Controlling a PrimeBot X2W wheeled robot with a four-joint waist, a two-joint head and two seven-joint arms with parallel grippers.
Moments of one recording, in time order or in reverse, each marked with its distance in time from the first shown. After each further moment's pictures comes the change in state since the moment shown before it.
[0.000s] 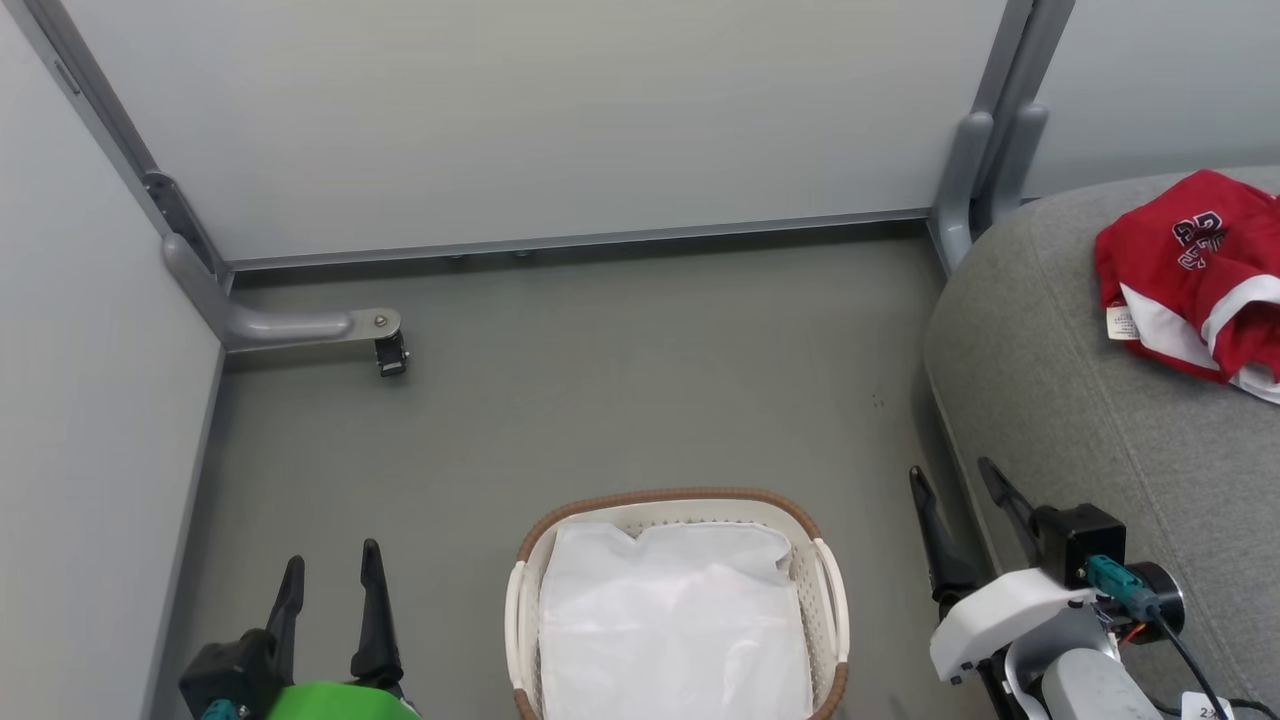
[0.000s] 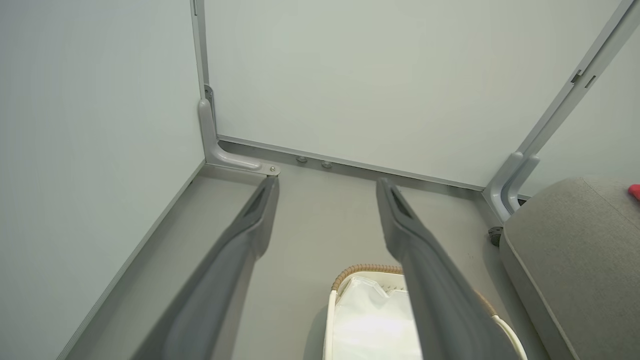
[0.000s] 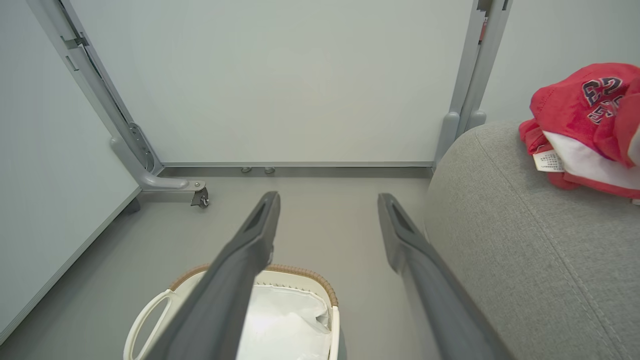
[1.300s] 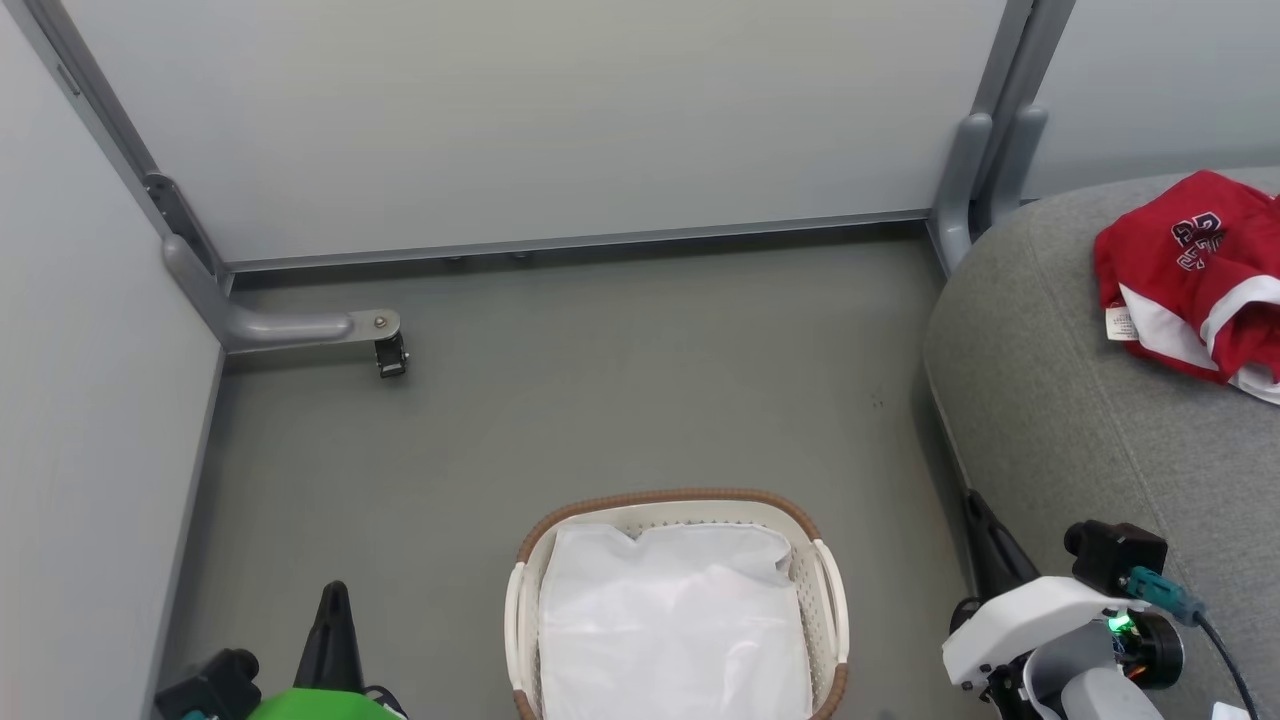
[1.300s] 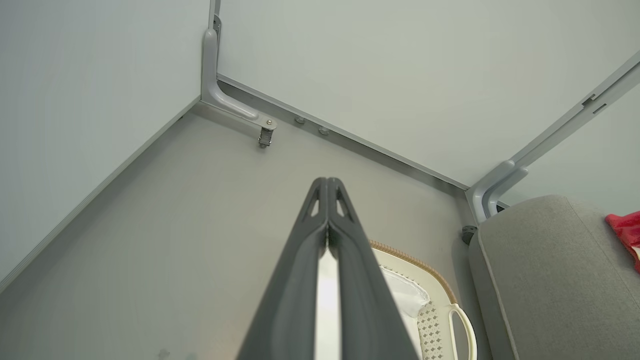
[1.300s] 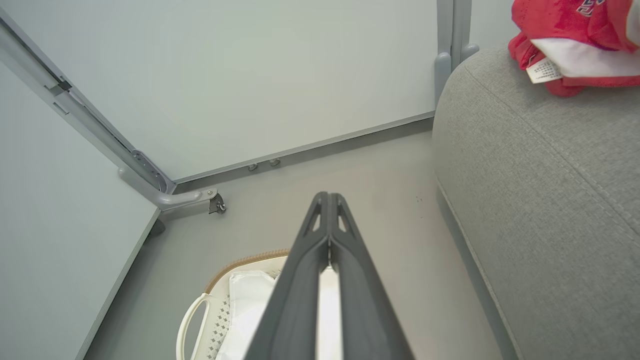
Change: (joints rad) left arm 0.001 -0.004 0.001 0.057 -0.219 -0.006 0.062; right arm 0.028 0.006 -0.014 0.010 0.238 0.000 0.064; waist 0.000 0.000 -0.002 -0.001
